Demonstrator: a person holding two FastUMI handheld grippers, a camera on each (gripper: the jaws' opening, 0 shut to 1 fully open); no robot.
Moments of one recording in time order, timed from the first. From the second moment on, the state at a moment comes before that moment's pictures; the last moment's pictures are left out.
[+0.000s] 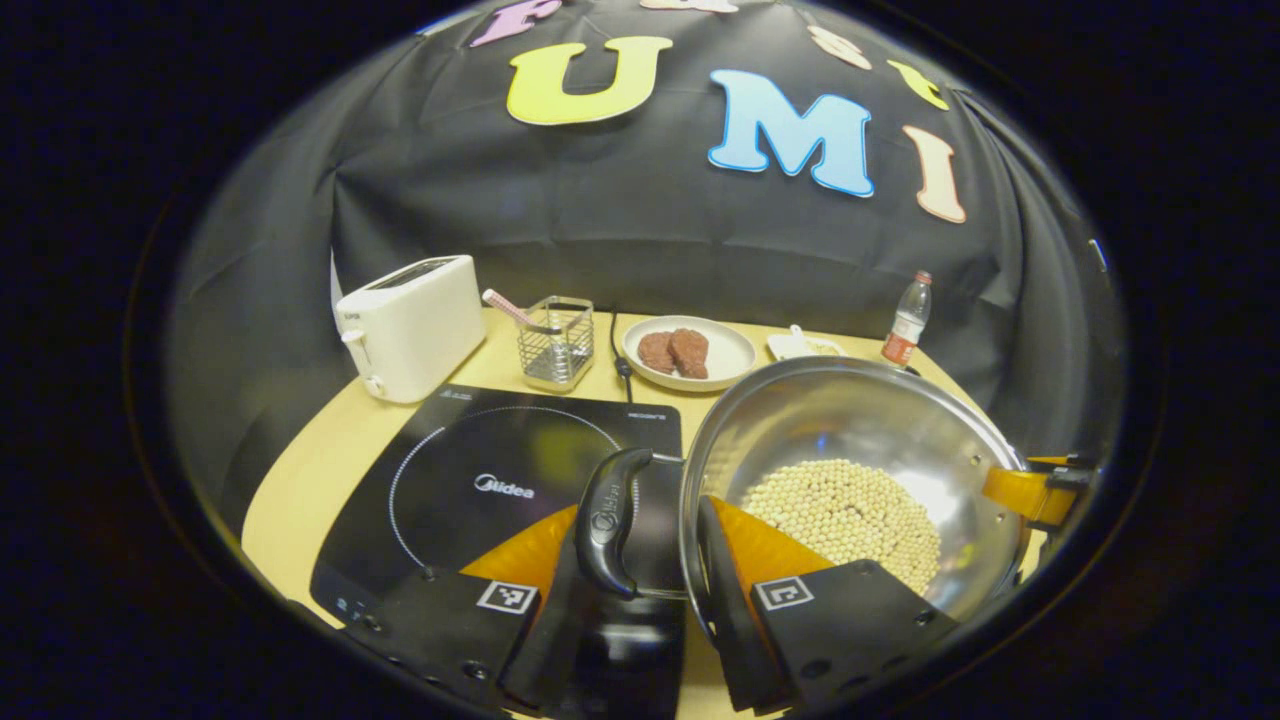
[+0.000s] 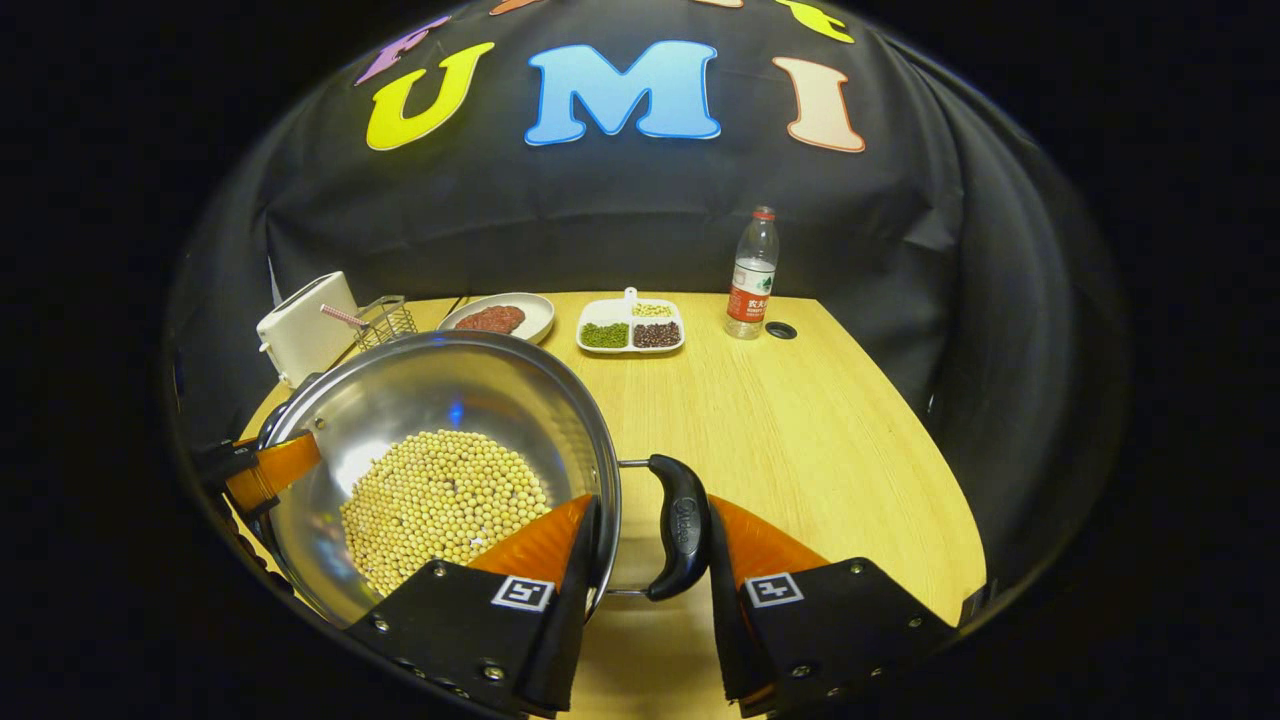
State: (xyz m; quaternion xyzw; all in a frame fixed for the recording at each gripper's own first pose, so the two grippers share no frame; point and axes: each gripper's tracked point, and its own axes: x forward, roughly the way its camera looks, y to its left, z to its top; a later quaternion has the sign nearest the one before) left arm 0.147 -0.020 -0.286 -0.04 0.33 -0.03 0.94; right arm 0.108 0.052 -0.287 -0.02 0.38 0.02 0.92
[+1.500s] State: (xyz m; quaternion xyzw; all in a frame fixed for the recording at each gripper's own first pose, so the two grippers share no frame) left arm 0.197 0.207 -0.315 -0.03 0.34 -0.02 0.94; right arm 0.138 0.271 -0.305 0.00 0.40 0.02 0.92
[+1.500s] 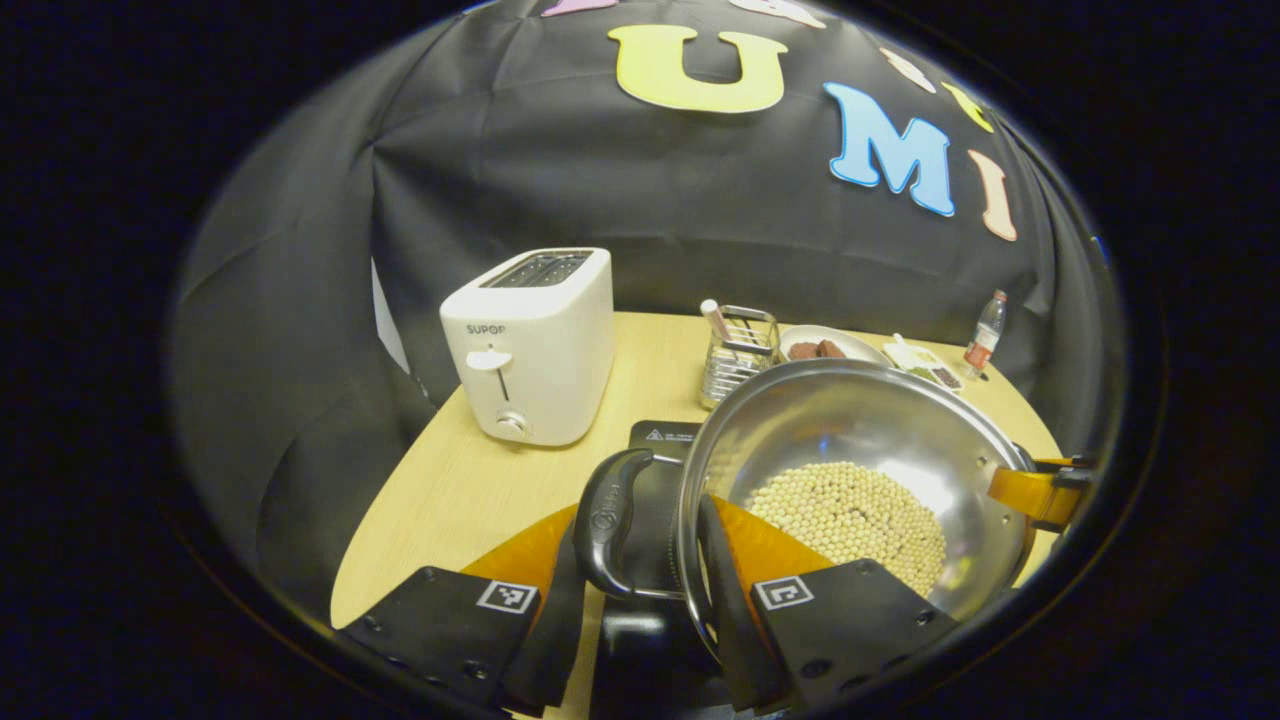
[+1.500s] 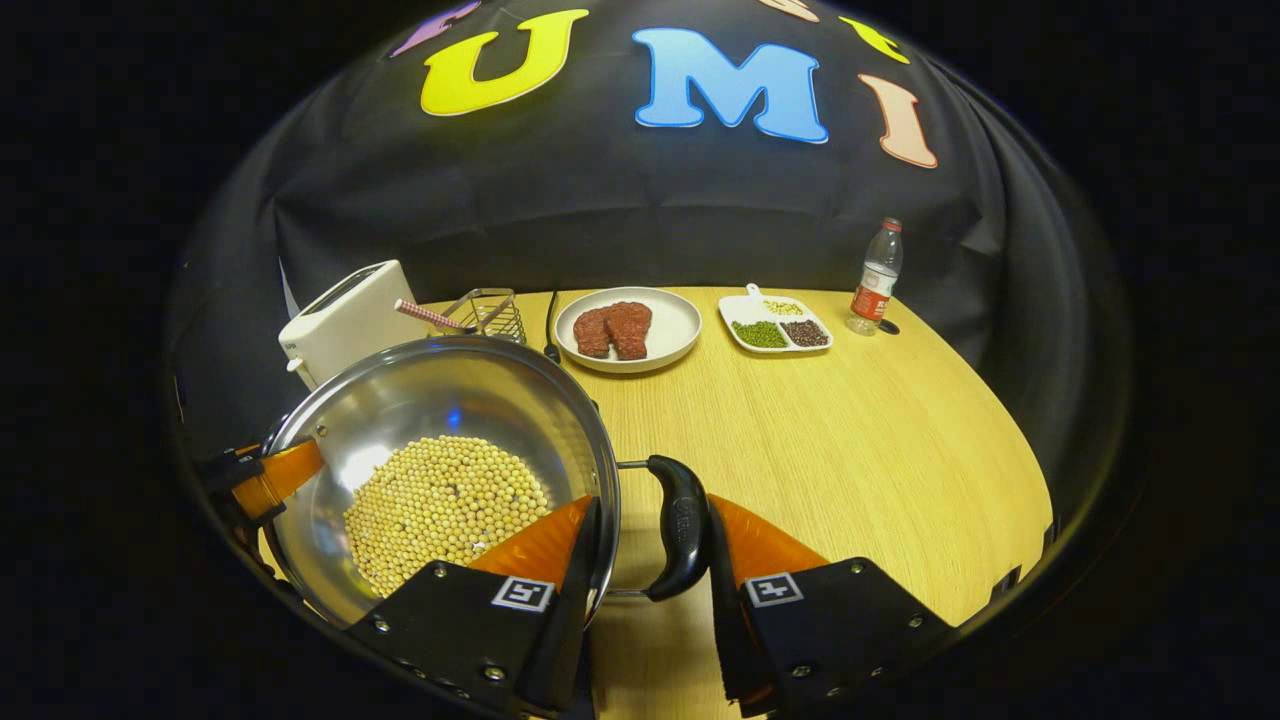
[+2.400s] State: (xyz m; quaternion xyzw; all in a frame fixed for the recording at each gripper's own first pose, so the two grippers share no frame) left arm 0.192 0.182 -0.210 0.01 0.18 0.02 0.98; right arm 0.152 0.209 -0.220 -0.02 0.23 0.04 0.97
